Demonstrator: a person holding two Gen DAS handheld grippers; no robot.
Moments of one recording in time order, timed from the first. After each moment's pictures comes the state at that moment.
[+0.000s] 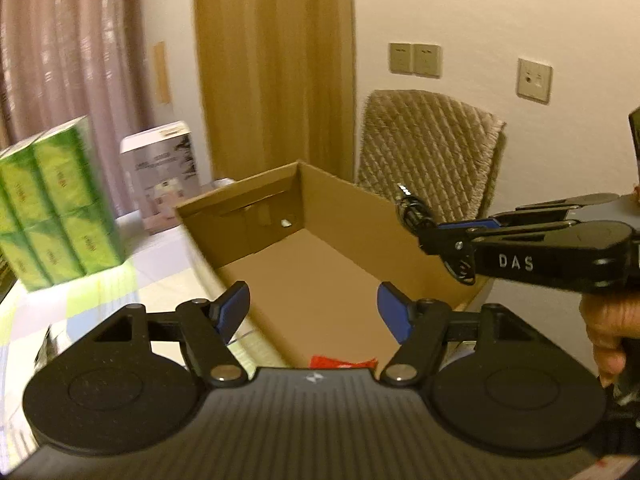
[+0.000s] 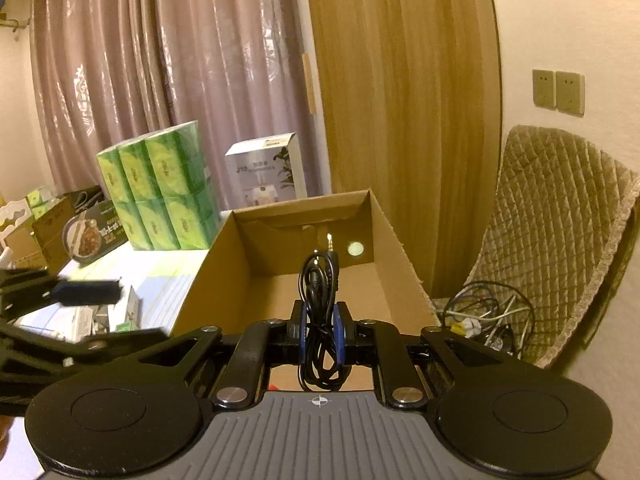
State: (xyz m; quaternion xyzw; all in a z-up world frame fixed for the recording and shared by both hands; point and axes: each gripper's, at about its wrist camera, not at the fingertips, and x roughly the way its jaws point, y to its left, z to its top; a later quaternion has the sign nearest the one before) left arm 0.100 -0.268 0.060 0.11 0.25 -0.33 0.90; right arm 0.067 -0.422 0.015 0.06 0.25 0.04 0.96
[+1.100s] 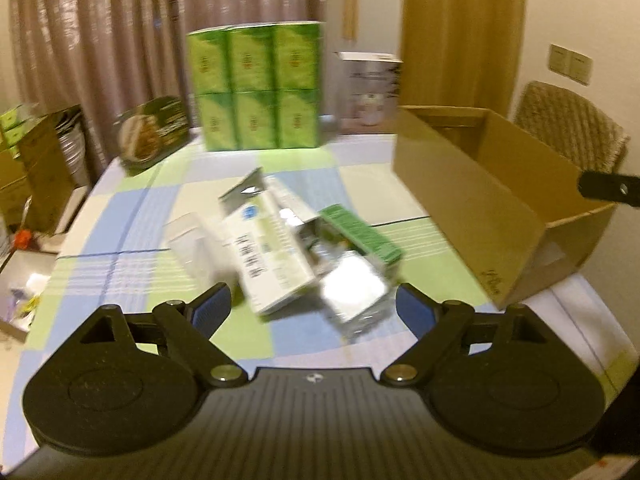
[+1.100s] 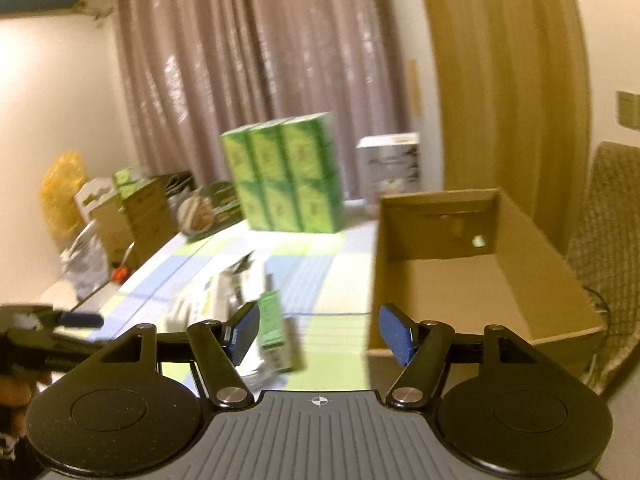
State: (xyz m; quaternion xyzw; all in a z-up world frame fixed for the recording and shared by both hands) left arm 0.052 -0.052 0.036 0.05 0.33 -0.13 0.94; right arm -0.001 -0.300 0.025 0.04 0.25 0.17 0.95
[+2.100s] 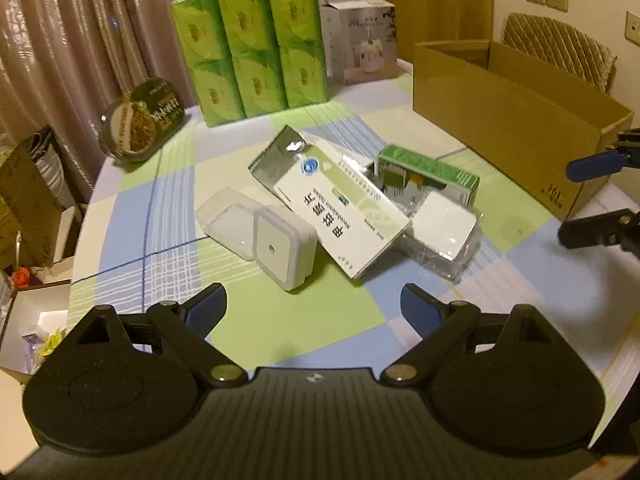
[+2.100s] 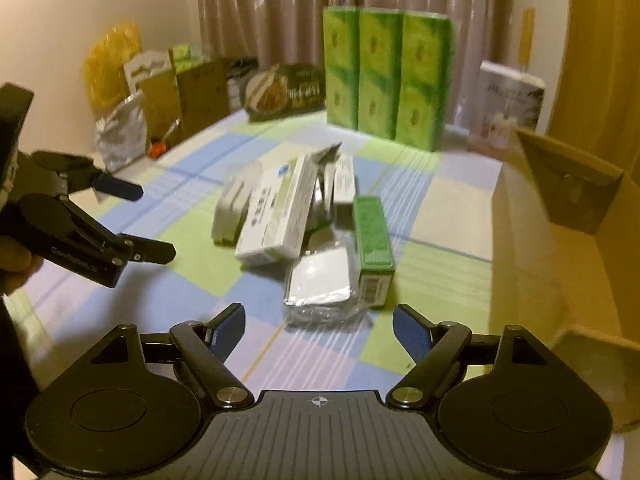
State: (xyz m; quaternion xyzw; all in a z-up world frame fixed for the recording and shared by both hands) left arm 0.107 0.018 -0.011 0.15 0.36 -0.20 0.90; right arm 0.054 -0.191 -0.060 -0.08 0.36 0.24 0.90
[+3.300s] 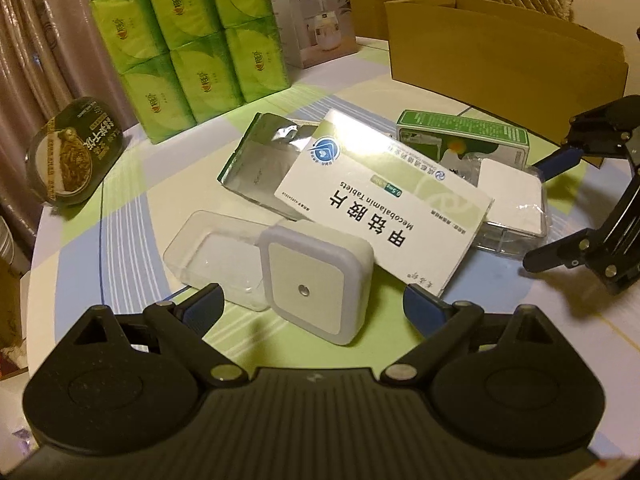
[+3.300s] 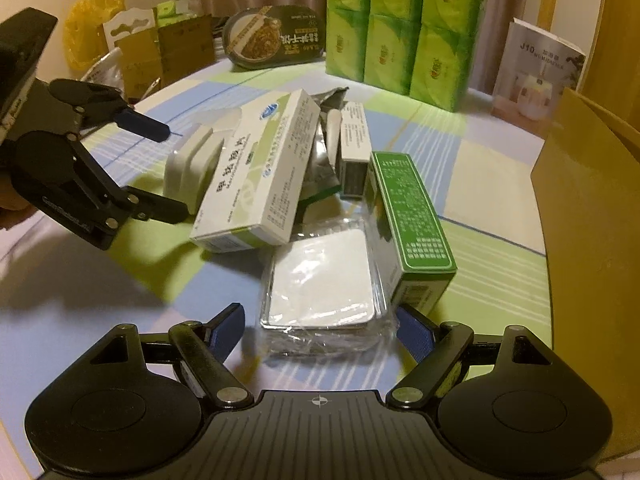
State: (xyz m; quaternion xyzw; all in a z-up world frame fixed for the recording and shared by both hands) left arm 0.203 0.032 -0.068 0.22 0.33 -0.30 0.87; right arm 0.119 -0.152 -0.126 -0.11 0.39 0.22 0.89
